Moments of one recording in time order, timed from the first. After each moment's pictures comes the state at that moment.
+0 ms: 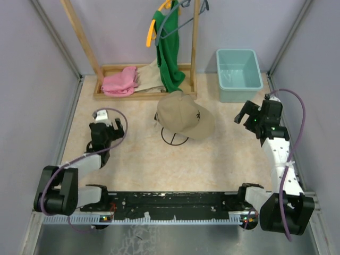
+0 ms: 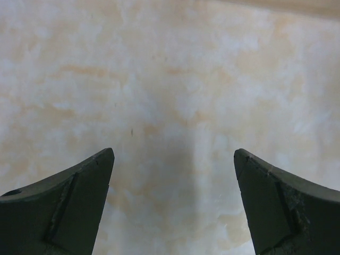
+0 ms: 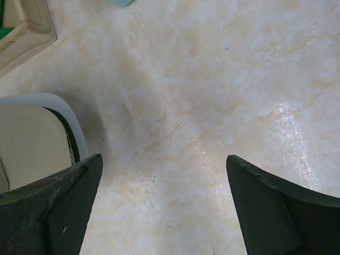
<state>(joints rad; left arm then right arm) -0.12 1.23 0.42 0.44 -0.22 -0.19 -0.13 1.04 0.88 -0.54 -0.06 0.40</state>
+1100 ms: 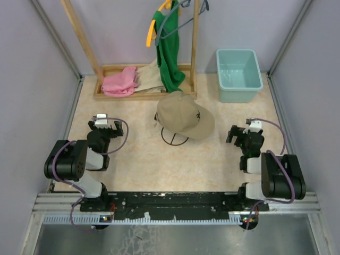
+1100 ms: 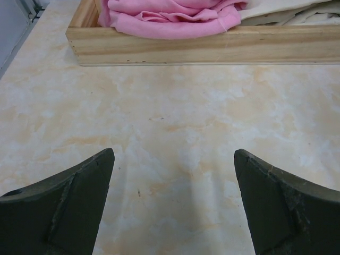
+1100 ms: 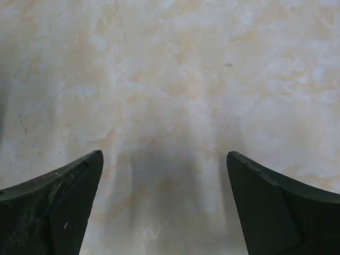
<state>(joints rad) -0.01 1.60 0.21 1.33 0.00 0.00 -0.10 1.33 0.20 0.75 -0.05 0.14</state>
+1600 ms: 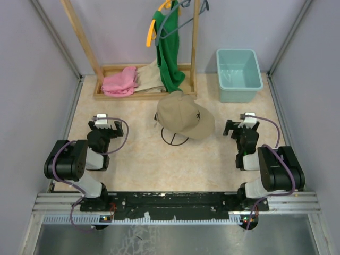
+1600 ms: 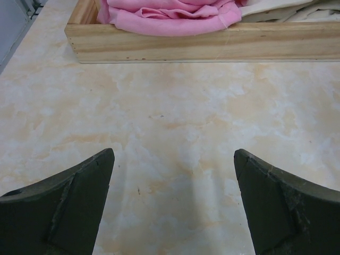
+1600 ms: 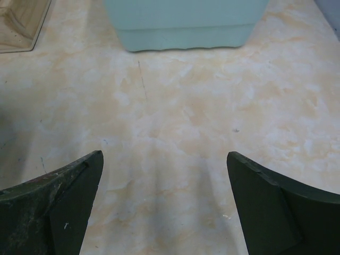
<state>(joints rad) -0.01 1.60 0.21 1.32 0.00 0.00 0.03 1.45 0.19 1.09 0.09 0.04</state>
